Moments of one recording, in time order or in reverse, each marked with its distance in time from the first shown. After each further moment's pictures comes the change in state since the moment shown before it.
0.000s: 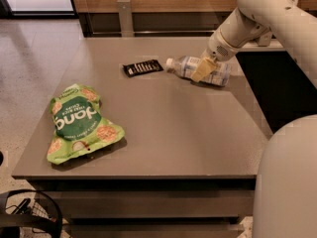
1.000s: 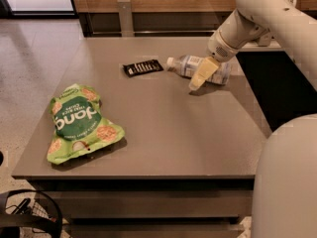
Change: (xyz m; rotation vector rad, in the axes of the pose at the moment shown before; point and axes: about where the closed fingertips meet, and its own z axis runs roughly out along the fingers) arm -0.001 0.001 0.003 -0.007 0.002 -0.001
